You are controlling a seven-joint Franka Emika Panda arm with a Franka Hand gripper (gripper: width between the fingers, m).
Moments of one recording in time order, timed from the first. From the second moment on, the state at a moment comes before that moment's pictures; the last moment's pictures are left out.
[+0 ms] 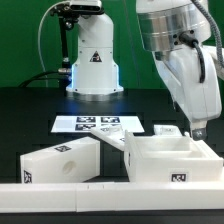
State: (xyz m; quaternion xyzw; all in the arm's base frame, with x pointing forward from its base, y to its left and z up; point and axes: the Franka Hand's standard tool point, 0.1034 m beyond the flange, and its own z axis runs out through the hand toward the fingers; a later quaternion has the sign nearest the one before) arm 0.616 0.096 0.093 -0.68 0.72 0.12 0.06
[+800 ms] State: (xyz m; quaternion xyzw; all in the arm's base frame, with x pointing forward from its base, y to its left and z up) arm 0.581 0.082 0.091 -0.60 0.79 0.10 0.11
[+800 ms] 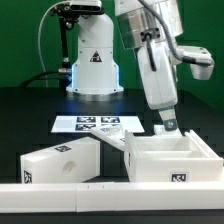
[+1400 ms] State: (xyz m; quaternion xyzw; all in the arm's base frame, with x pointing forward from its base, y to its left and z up) arm 0.542 0.112 0.093 -0.66 0.73 0.15 0.05
